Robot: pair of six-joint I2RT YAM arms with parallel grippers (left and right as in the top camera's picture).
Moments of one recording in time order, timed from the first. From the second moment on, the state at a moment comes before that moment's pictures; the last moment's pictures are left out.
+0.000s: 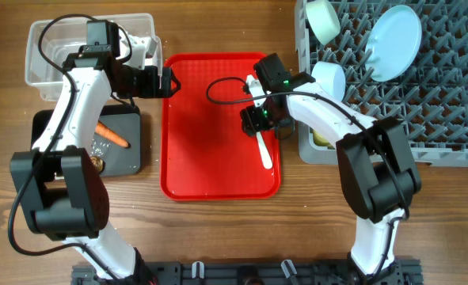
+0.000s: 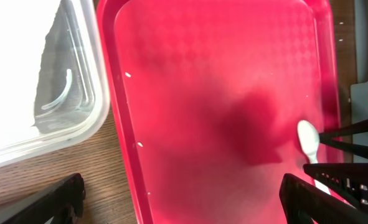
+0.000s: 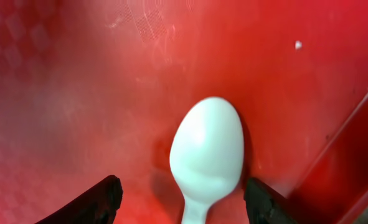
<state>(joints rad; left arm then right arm) 0.03 1.88 1.48 -0.81 0.43 0.07 0.45 2.06 1.41 -0.70 -0.25 0.09</state>
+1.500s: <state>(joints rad) 0.03 1.88 1.48 -0.81 0.41 0.07 0.34 1.67 1.55 -0.97 -0.21 0.03</state>
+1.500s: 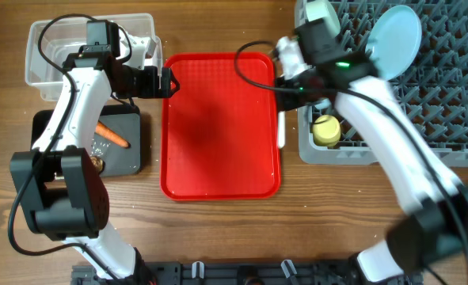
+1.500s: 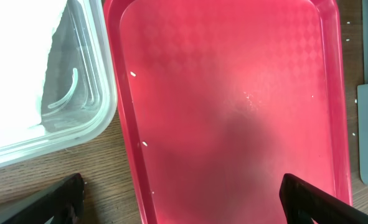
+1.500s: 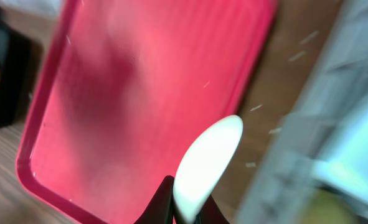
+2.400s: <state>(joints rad) 0.03 1.88 1.48 -0.81 0.41 0.07 -0.10 1.72 1.49 -0.93 -0.04 -0.39</state>
